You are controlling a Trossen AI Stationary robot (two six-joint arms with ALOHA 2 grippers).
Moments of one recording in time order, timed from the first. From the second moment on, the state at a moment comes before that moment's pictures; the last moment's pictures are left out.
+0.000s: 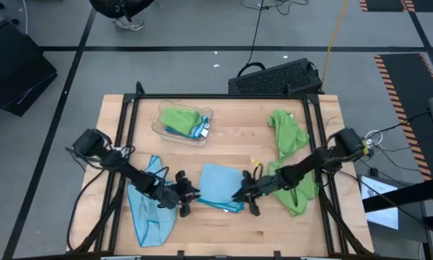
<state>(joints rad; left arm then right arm) -0.54 1.76 0.56 0.51 -0.46 -0.59 0.38 1.80 0.57 0.75 0.03 0.40</state>
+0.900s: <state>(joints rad) -0.57 1.70 0.72 0.42 -0.48 -0.32 0.42 1.66 0.62 0.52 -0.13 0.32</state>
